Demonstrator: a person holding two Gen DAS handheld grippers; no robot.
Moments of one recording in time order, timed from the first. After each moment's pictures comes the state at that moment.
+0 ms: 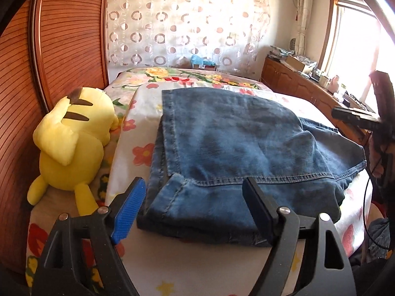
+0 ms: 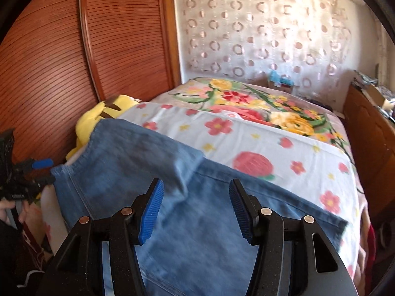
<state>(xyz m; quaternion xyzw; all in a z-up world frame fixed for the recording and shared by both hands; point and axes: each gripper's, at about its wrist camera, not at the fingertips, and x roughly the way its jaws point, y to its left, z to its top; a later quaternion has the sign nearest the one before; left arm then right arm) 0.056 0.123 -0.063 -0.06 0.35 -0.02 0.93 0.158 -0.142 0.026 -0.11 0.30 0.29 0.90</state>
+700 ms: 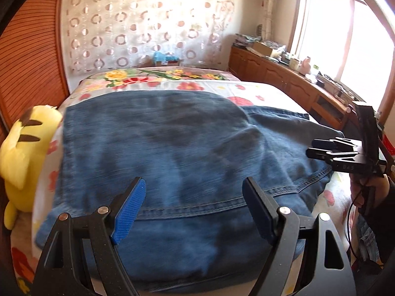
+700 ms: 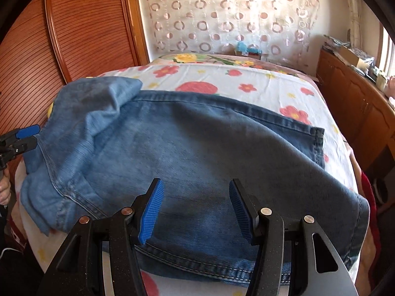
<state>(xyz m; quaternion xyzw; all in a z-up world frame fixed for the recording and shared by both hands) 0.097 0.019 -0.065 -0.02 0.36 -0.11 0.93 0.131 -0.181 -0.020 -0.08 0.37 0.21 0.90</state>
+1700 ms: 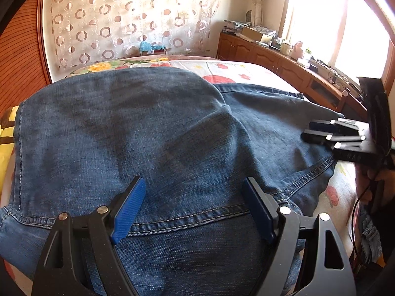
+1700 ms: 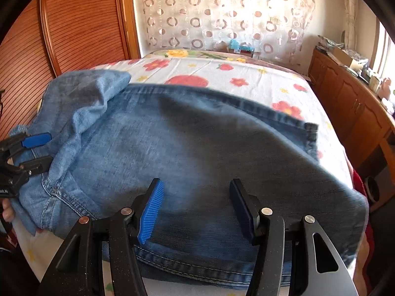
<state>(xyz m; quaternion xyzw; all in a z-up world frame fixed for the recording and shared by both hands) 0.114 -0.025 -0.090 -0.01 0.39 -0.14 0.91 0.132 -0.187 -0.023 -0.09 0.37 0.19 0.91</state>
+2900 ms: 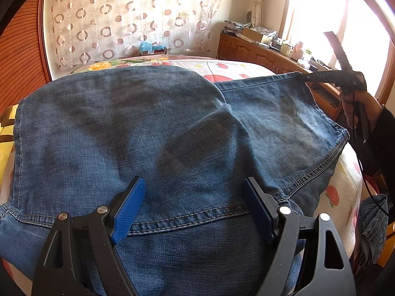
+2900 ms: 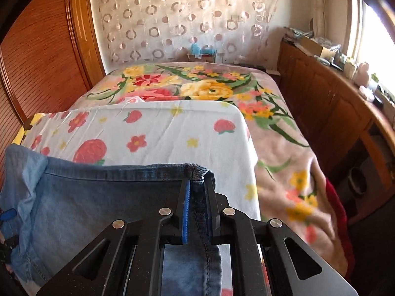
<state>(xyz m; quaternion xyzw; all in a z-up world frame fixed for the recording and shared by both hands) 0.114 -0.025 -0.090 -0.01 0.39 -0.14 0.91 0.260 -0.306 -0.014 -0.06 0.37 0.11 0.92</state>
